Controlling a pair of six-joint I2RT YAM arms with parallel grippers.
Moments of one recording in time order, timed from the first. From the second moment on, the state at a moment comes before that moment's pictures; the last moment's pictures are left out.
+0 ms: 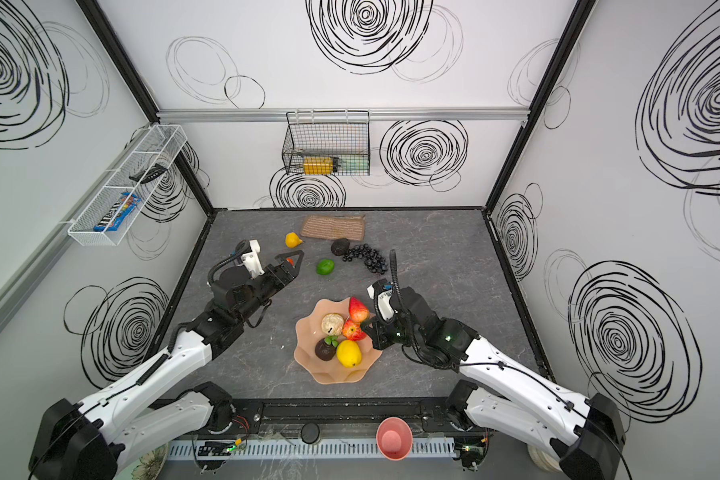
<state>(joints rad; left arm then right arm) -0.43 0.97 0.60 0.18 0.01 -0.92 0.89 0.90 0.72 -0.51 -0.20 0.54</state>
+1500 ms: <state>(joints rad) -0.41 0.82 0.53 -0.02 -0.13 -0.63 0.98 1.22 0.88 -0.96 -0.26 0.61</state>
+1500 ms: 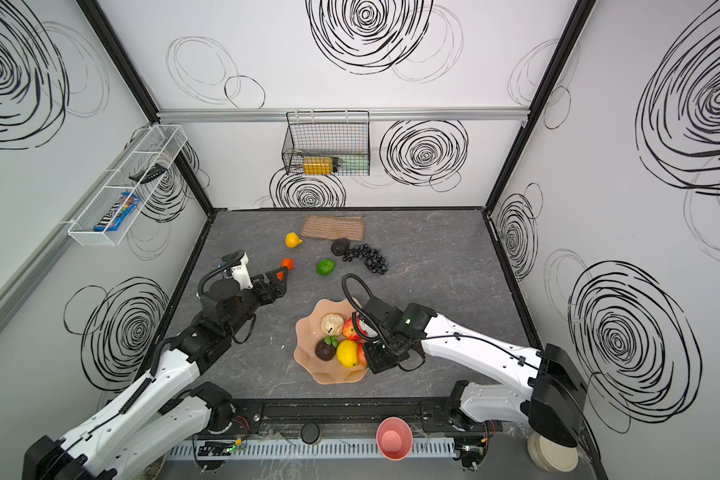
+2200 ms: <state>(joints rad) -0.41 0.82 0.53 -0.02 -0.14 -0.63 0.96 1.26 0.92 -0.96 -0.20 0.58</state>
